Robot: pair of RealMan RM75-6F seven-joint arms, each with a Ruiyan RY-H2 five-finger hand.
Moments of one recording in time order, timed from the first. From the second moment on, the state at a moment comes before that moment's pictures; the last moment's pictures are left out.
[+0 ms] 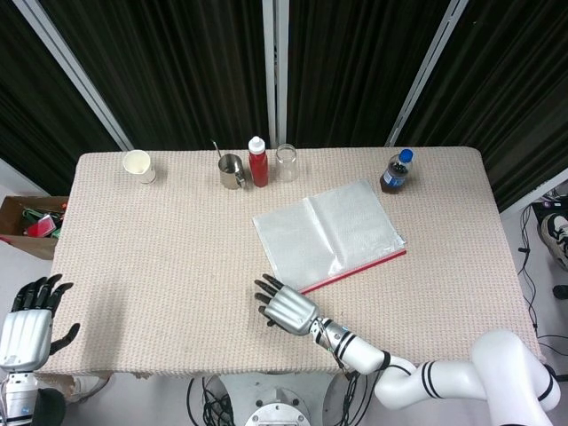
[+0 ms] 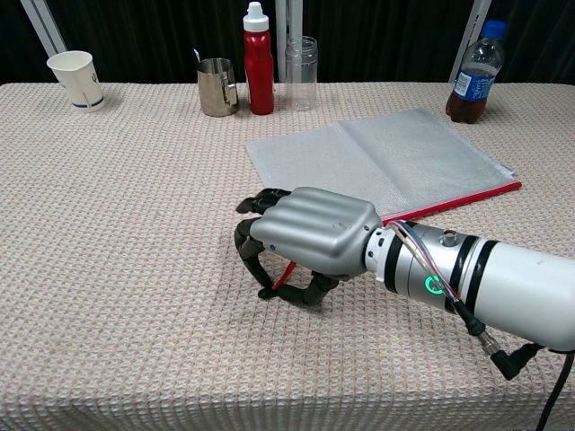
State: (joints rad) left arm 0.00 -1.29 -0.02 -1.48 1.52 1.58 0.15; right arm 0.87 -1.79 0.00 -1.41 -1.39 0.89 -0.43
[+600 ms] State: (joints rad) left arm -0.02 -1.29 -0.02 -1.48 1.55 1.56 0.09; right arm 0.86 -1.78 0.03 -1.42 -1.48 0.93 -0.37
